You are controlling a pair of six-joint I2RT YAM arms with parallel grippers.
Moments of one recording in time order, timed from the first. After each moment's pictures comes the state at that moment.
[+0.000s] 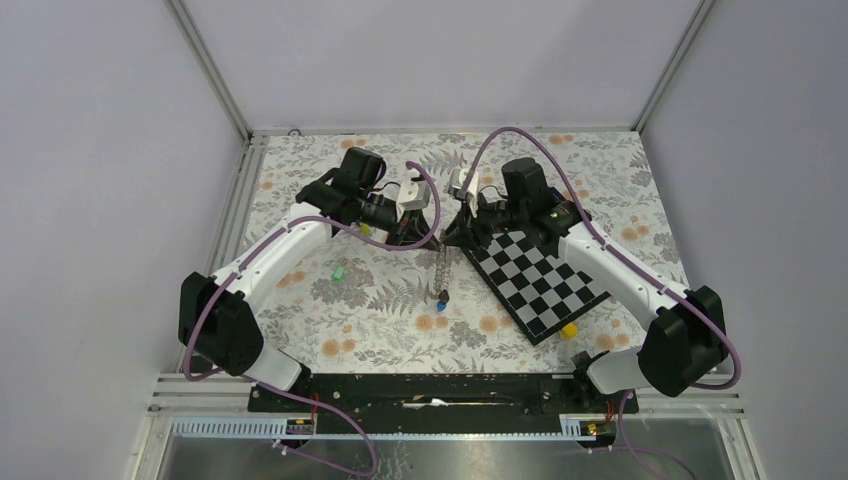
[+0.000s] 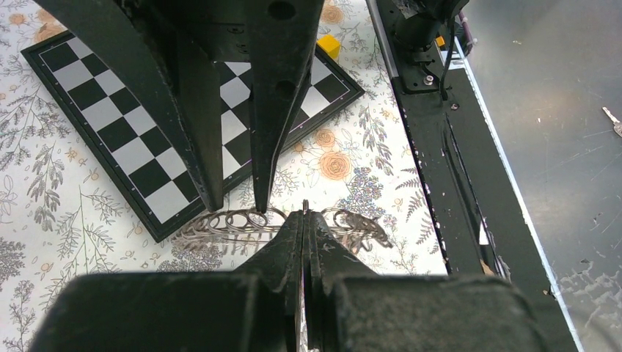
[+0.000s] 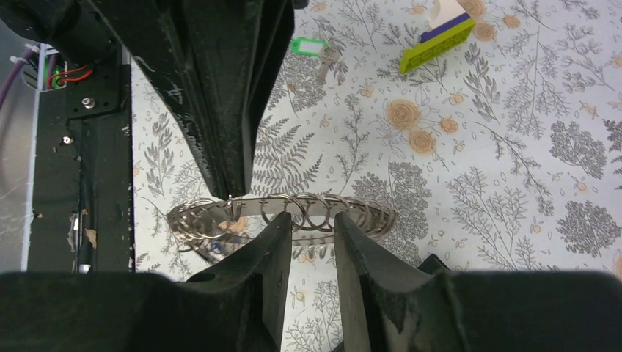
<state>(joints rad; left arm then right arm) -0.50 1.50 1.31 -0.63 1.14 0.68 0.55 1.41 1.13 -0.34 -0.79 -0.40</state>
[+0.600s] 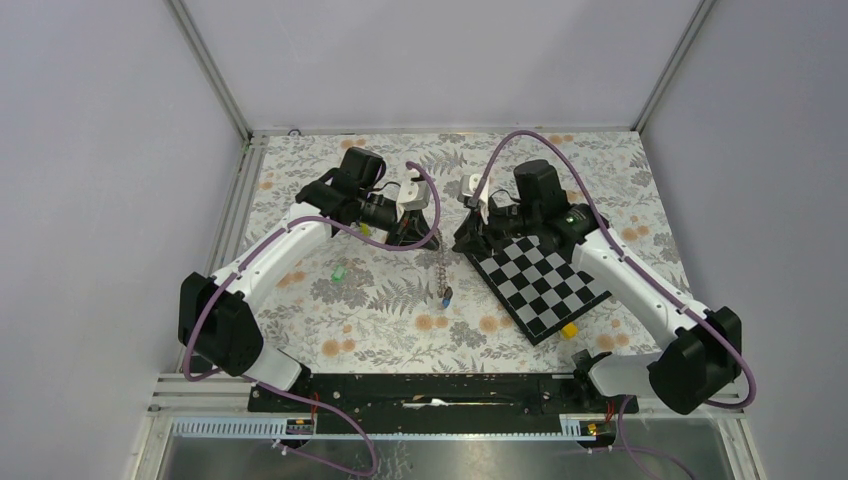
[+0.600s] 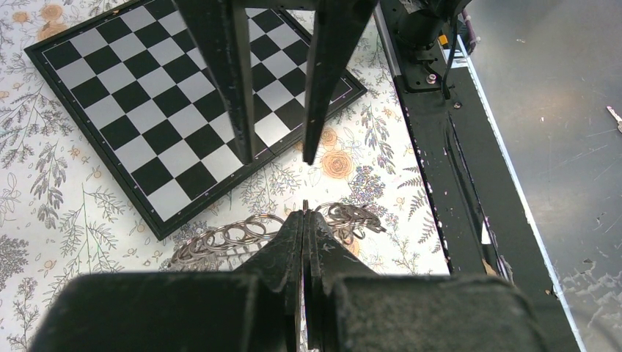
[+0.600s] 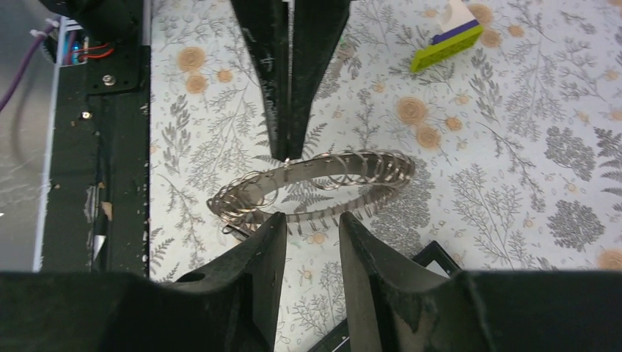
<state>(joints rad) -0.50 1.49 1.31 -0.63 1.13 0.68 0.53 1.32 1.13 -0.45 -0.79 -0.49</state>
